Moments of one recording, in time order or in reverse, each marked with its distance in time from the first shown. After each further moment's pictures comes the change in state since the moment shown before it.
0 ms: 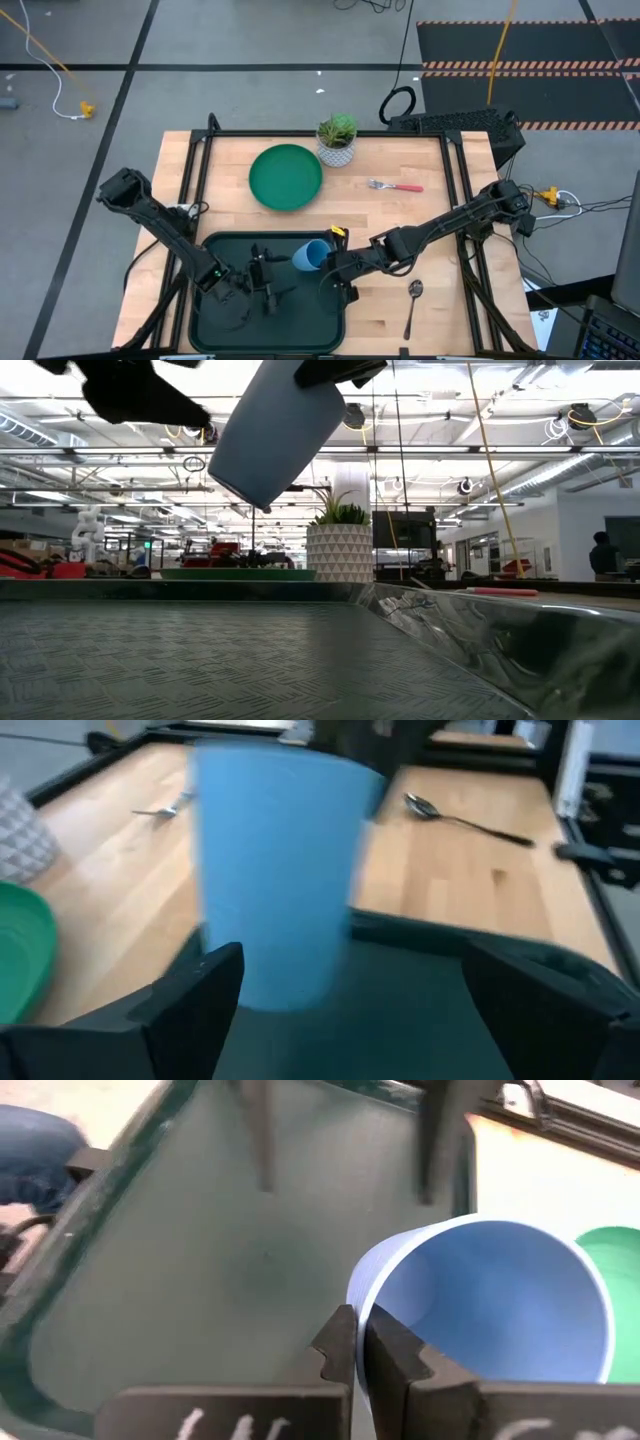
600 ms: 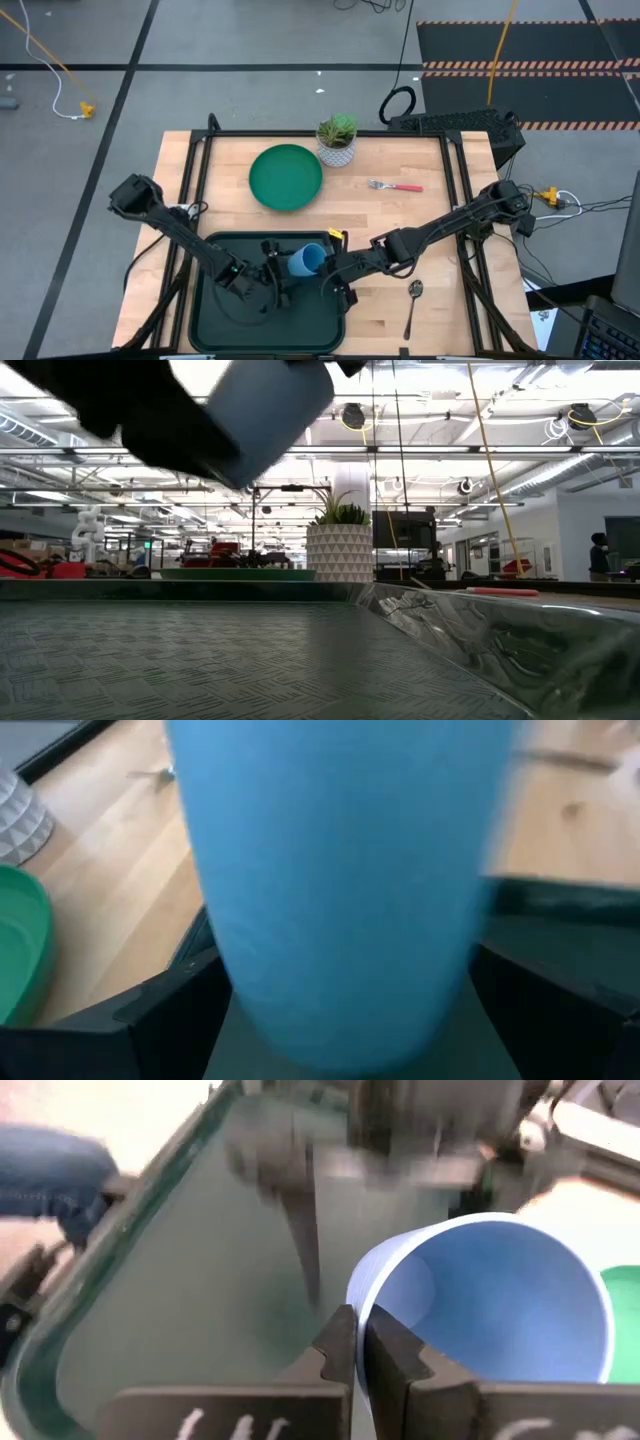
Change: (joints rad) left arm 0.094 0.105 -0.001 0.015 0.093 0.073; right arm 0.004 0.000 -0.001 0.074 -0.026 -0.034
